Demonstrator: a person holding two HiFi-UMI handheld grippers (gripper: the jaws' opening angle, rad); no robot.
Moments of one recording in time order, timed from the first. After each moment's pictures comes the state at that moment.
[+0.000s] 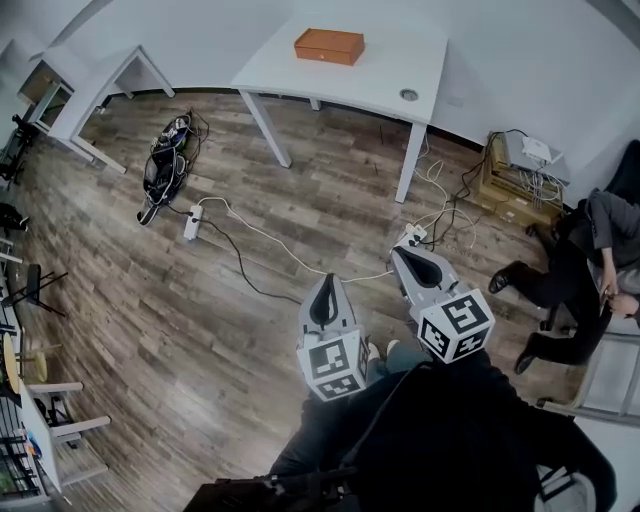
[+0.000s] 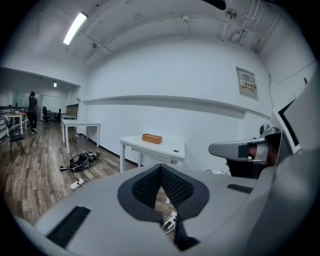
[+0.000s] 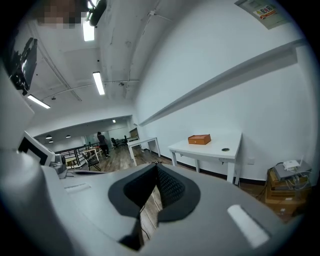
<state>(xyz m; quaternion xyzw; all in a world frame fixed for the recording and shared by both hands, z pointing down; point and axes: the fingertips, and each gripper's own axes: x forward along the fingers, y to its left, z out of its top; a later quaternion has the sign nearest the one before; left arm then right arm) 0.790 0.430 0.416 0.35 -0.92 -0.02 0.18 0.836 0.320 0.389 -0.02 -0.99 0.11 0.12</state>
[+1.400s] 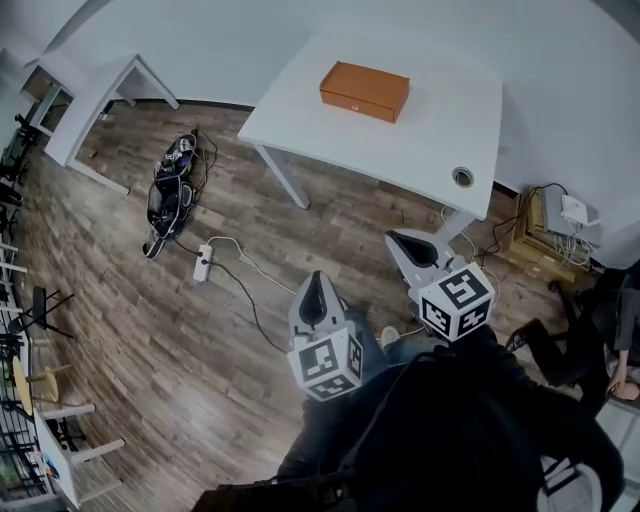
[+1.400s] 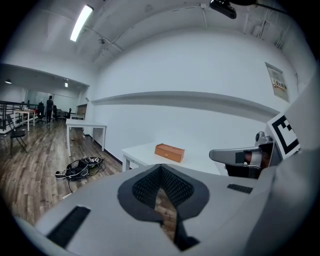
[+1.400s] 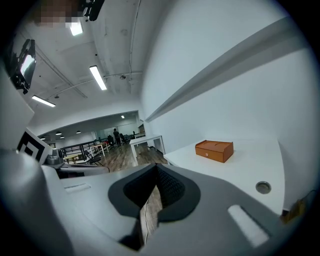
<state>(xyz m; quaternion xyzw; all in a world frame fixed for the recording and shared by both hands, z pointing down) 0.429 0.285 0.407 0.29 -0.94 -0.05 0.17 0.457 0.153 0.388 -0.09 -0.98 0.09 0.14</state>
